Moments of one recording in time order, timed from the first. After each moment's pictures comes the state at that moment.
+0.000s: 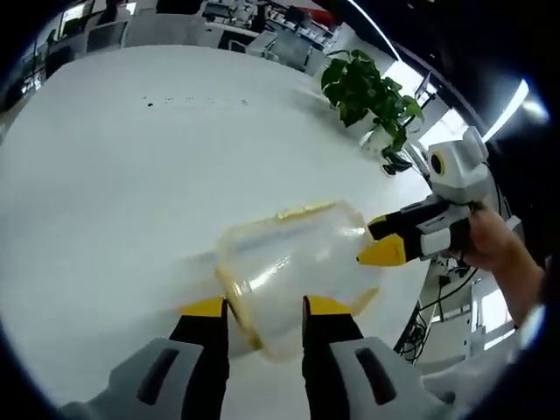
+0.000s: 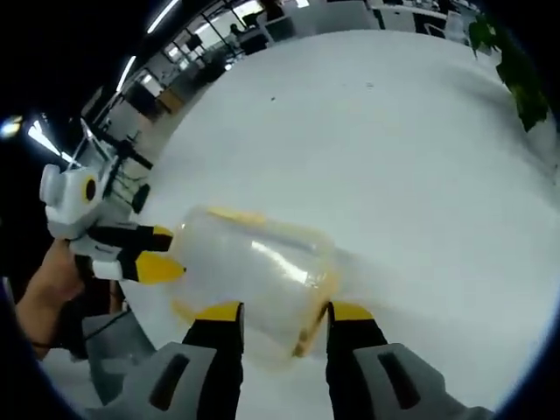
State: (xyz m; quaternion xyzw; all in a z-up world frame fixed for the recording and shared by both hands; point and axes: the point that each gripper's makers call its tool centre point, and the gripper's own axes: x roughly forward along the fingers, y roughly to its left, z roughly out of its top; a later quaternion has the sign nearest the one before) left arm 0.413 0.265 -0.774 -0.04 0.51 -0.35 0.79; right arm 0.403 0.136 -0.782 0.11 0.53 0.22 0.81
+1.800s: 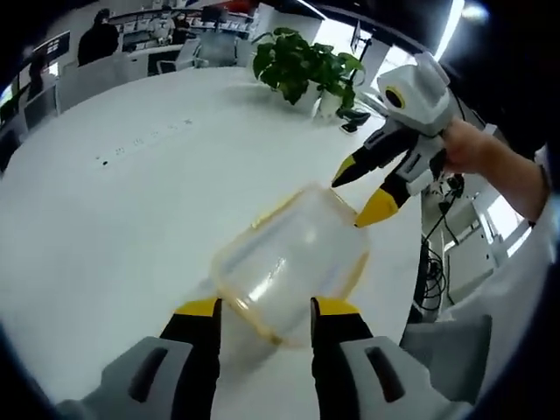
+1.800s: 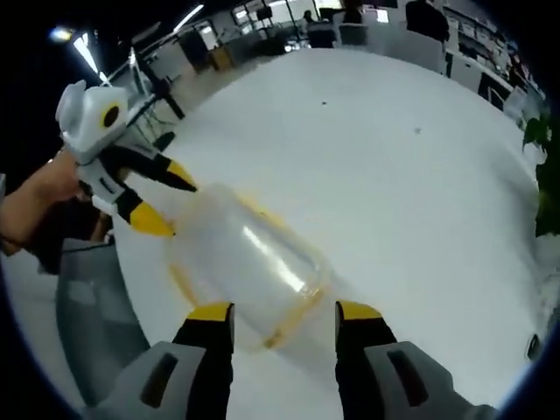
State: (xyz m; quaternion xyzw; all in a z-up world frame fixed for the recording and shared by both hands) left arm 0.417 0.269 -0.757 0.12 0.44 -0.47 0.76; right arm 0.407 0.131 -0.763 -0.07 0.51 0.33 0.79
